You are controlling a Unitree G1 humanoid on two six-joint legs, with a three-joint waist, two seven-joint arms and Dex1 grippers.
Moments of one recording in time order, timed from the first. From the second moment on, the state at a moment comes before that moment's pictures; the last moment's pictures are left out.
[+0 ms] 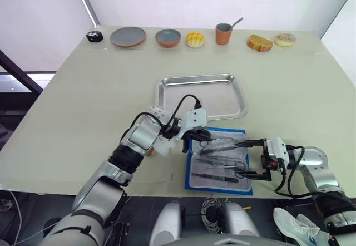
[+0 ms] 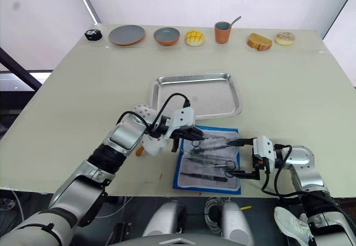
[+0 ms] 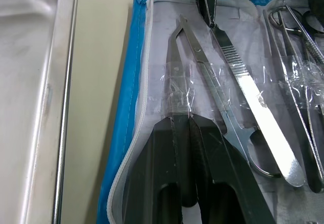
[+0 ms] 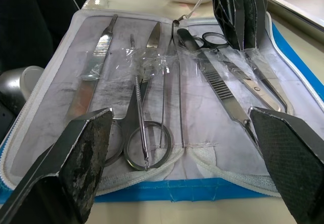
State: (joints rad) left arm -0.68 0.45 -0.43 0.19 0.00 0.33 -1.24; right arm -0.20 -0.55 0.14 0.33 0.33 -0.29 1.43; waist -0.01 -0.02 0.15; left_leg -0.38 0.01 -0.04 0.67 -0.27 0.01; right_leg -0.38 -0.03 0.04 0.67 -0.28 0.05
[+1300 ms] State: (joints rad) left arm -0.80 0.53 -0.48 0.06 -0.03 0.66 -1.31; right arm -0.23 -0.58 0.19 0.27 0.29 -0.20 1.40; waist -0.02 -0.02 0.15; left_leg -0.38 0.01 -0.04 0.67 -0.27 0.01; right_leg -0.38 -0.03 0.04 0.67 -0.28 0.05
